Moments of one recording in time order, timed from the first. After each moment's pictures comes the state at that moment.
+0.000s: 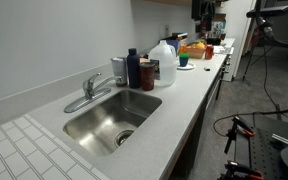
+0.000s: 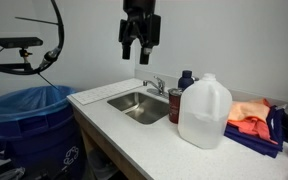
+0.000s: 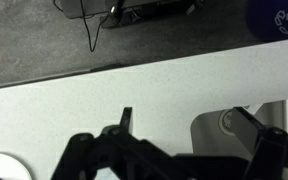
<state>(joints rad) -0.09 -0.35 -0.09 -2.08 -0.02 1.60 0.03</state>
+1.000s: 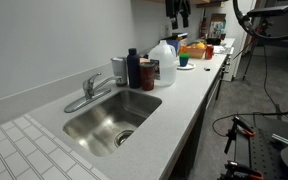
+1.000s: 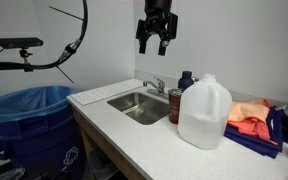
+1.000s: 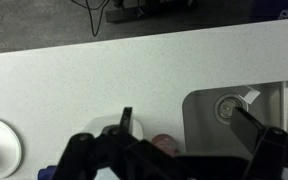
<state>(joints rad) -0.07 -0.06 -0.04 -1.75 -0.03 1.50 0.03</state>
